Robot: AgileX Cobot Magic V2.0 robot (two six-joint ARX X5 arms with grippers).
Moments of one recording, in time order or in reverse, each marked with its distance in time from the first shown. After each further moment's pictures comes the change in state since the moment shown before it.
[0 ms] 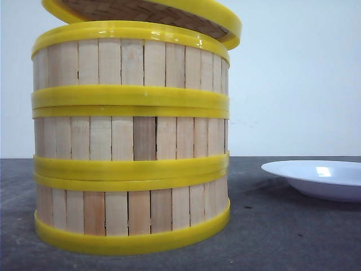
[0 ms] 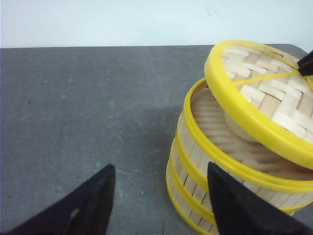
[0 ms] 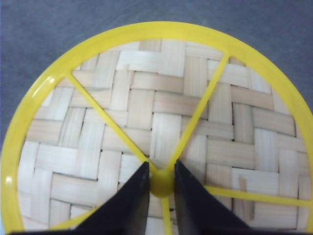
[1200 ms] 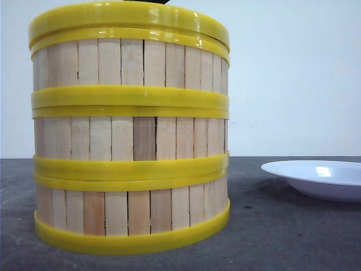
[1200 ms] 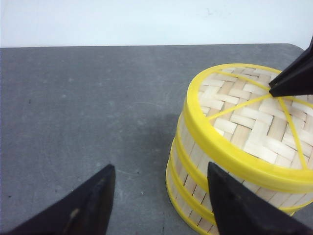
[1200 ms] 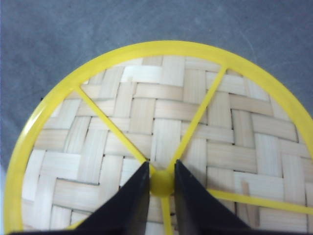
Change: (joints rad) left arm 0.000 0.000 0.000 0.000 0.000 0.000; right arm 0.026 0.093 0.003 0.021 -0.006 0.000
